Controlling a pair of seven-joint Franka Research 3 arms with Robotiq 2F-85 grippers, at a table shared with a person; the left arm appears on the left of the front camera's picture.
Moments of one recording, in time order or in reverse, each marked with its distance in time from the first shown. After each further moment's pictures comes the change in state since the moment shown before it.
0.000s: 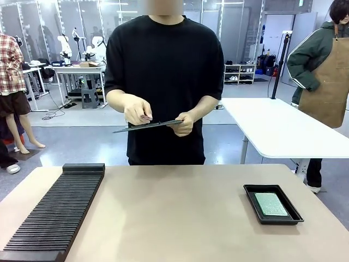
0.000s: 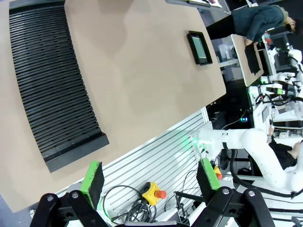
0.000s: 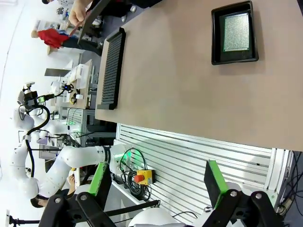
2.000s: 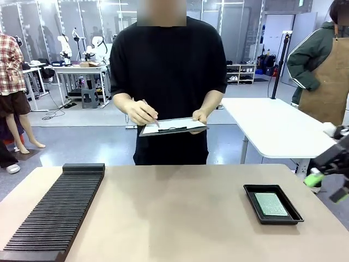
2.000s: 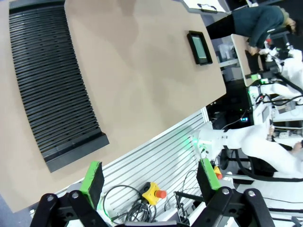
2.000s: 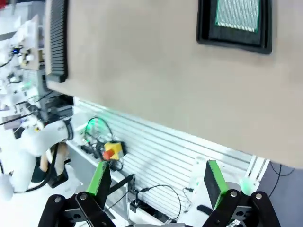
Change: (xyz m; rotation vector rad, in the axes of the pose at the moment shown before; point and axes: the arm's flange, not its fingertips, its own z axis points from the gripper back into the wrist) left arm 0.000 0.000 0.000 0.000 0.000 0.000; right arm 0.088 0.009 -0.143 -0.229 0.375 -0.010
